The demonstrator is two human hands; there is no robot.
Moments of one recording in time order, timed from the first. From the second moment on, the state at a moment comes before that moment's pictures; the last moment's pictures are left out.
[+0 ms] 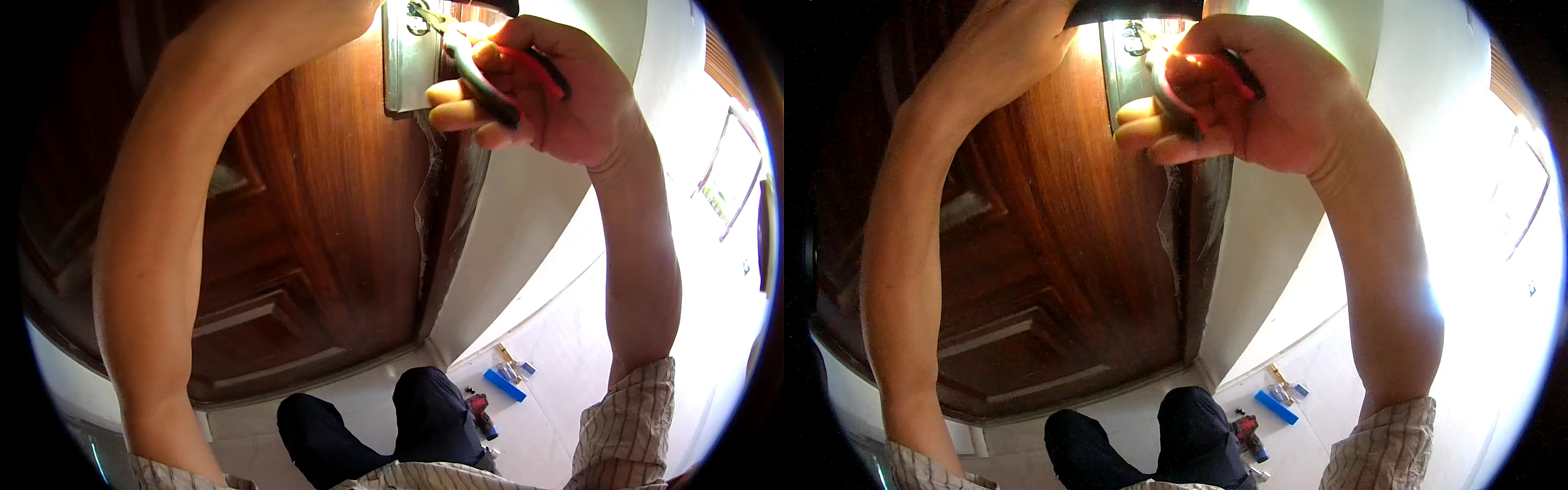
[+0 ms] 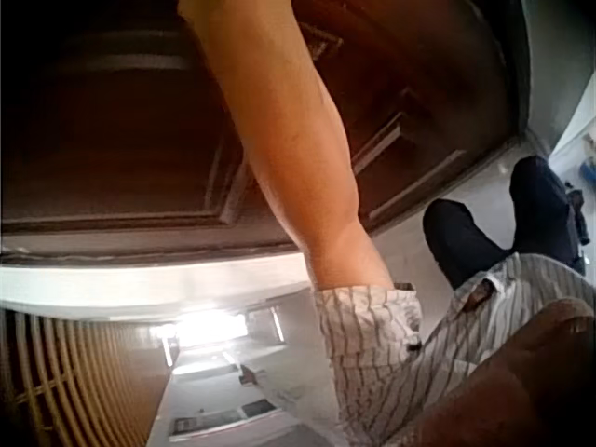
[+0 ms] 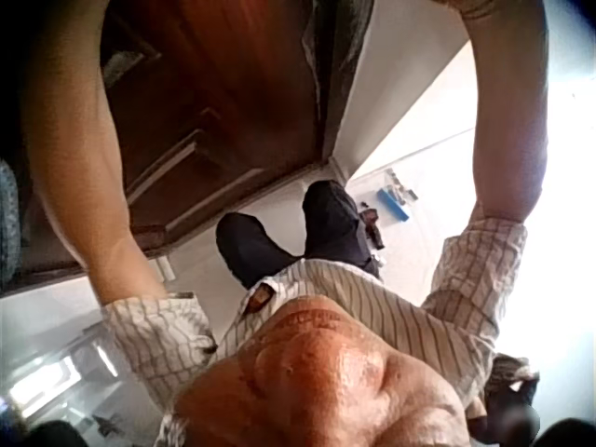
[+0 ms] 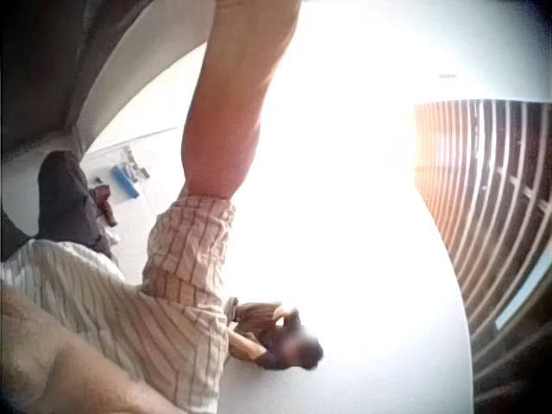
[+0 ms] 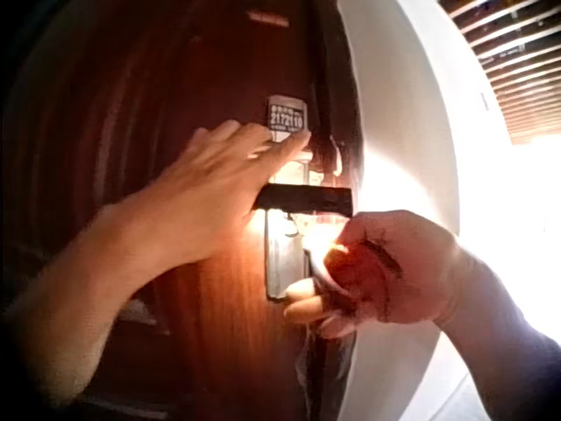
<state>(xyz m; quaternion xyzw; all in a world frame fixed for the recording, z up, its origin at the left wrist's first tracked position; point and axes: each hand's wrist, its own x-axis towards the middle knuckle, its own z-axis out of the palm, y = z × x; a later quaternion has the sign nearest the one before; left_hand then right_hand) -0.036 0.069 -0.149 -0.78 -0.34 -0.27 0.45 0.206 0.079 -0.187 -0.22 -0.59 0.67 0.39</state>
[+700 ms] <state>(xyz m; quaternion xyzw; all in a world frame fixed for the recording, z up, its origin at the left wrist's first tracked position) -0.041 0.055 -0.147 -0.80 -0.23 -0.36 0.41 0.149 0.062 -0.198 -0.01 -0.45 0.73 0.52</state>
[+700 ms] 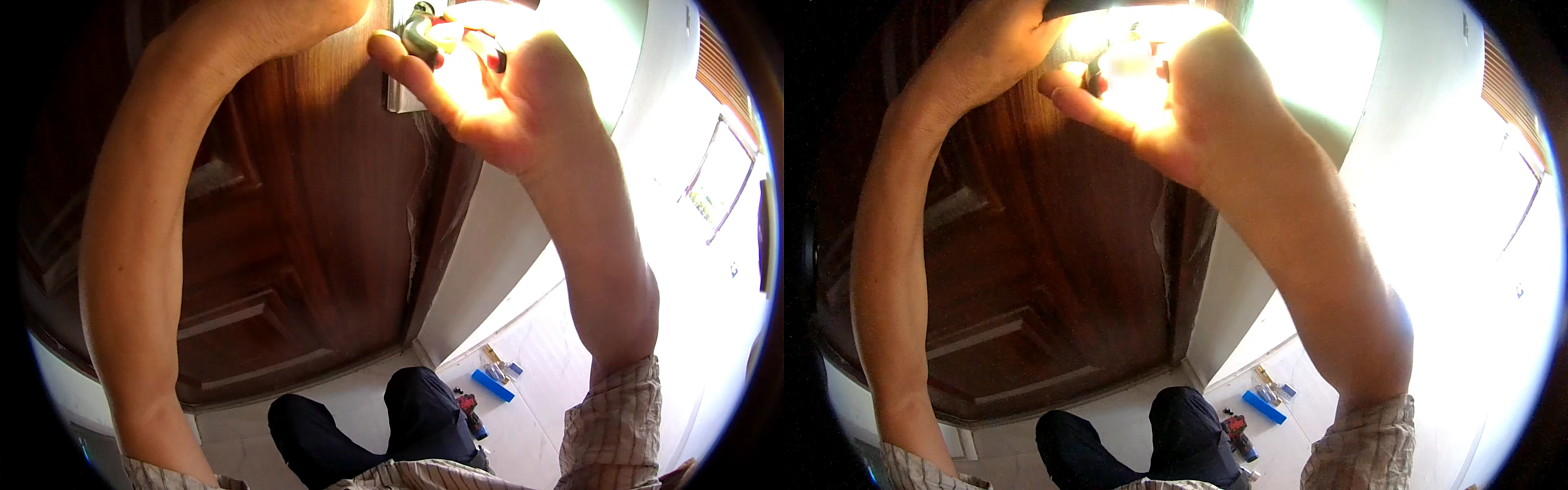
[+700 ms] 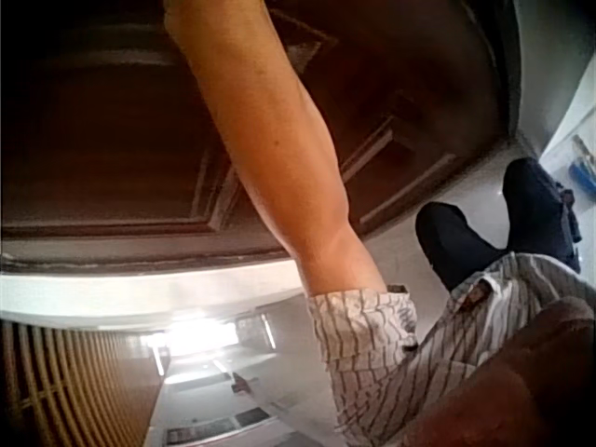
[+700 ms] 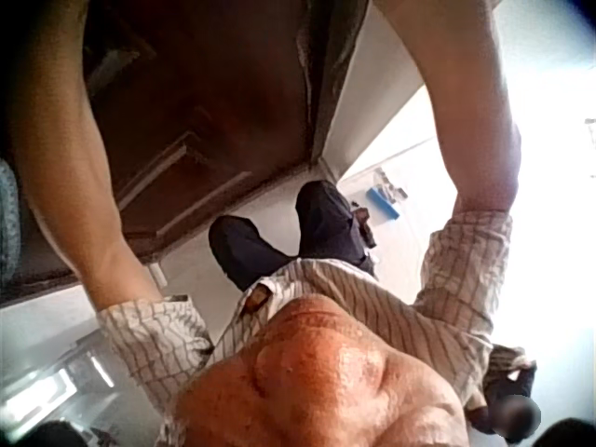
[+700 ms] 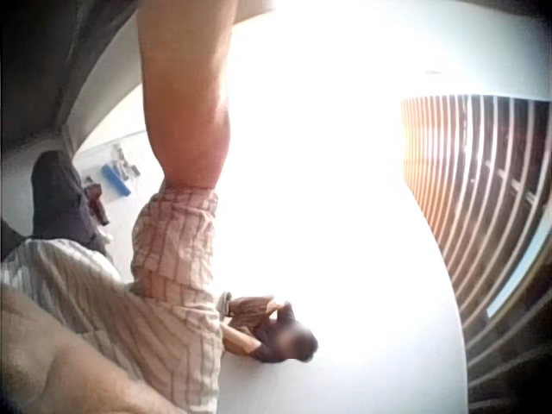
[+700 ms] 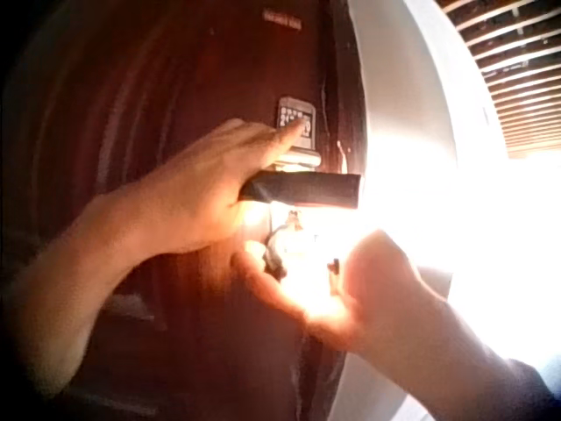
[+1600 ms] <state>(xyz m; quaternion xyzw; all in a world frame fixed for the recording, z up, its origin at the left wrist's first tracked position) -0.026 0.080 -0.125 -0.77 -0.20 -0.42 0.43 0.148 0.074 -0.200 -0.12 -0.69 0.45 0.55</state>
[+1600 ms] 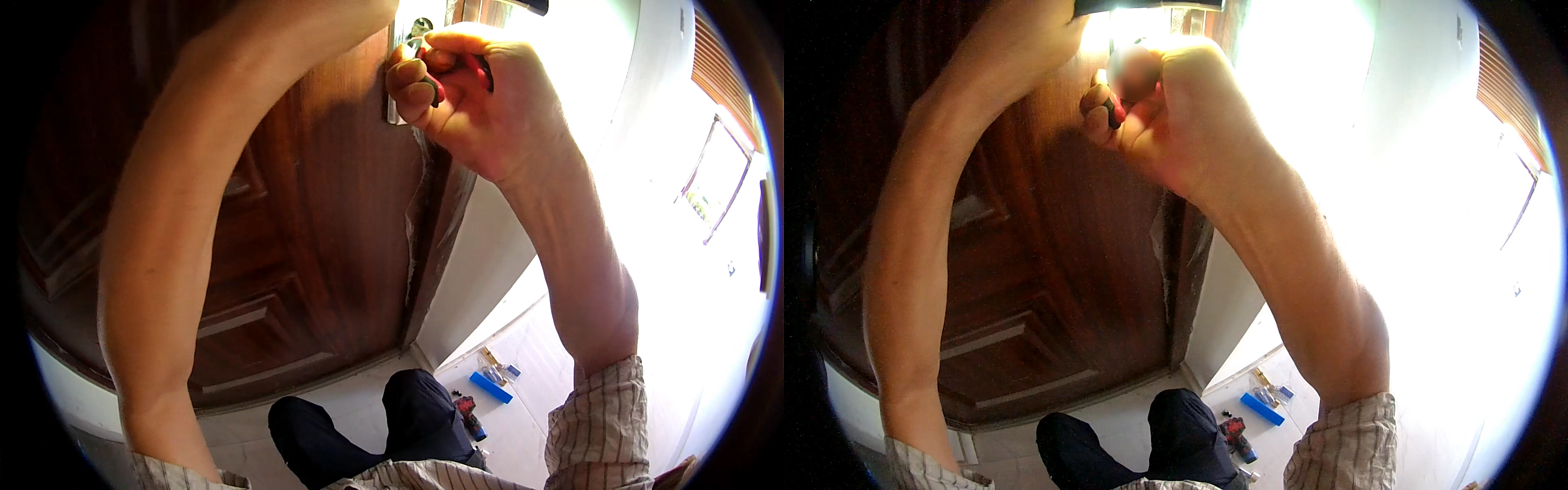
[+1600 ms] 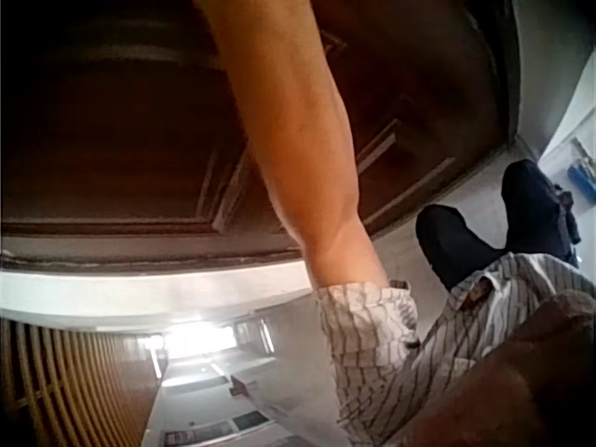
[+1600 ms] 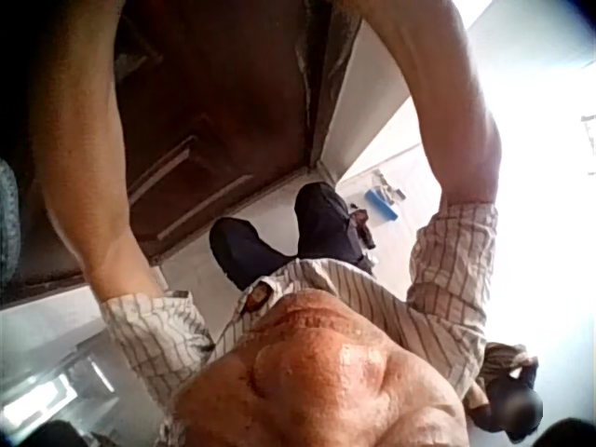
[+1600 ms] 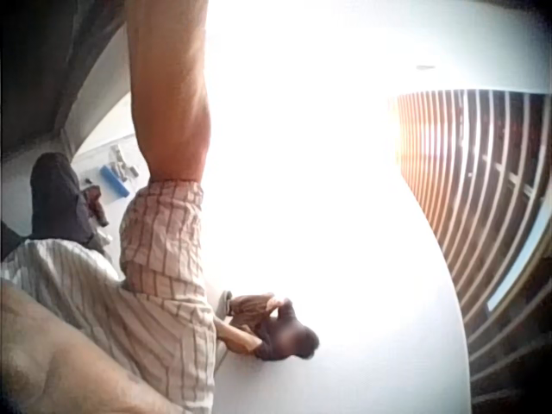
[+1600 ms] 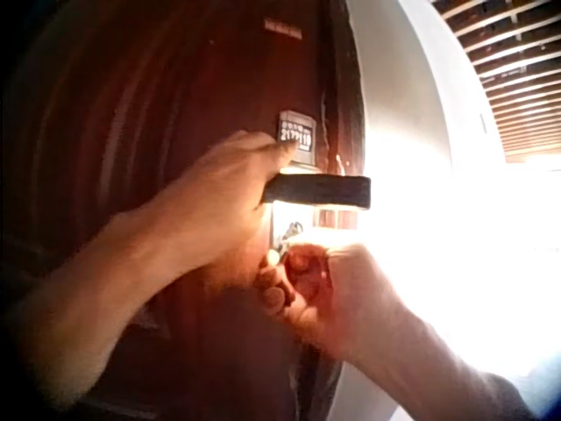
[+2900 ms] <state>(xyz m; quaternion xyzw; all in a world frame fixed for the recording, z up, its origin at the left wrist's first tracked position) -0.003 0.042 -0.124 -0.73 -0.35 -0.37 0.46 0.125 0.058 -0.201 0.12 -0.20 0.84 0.48</state>
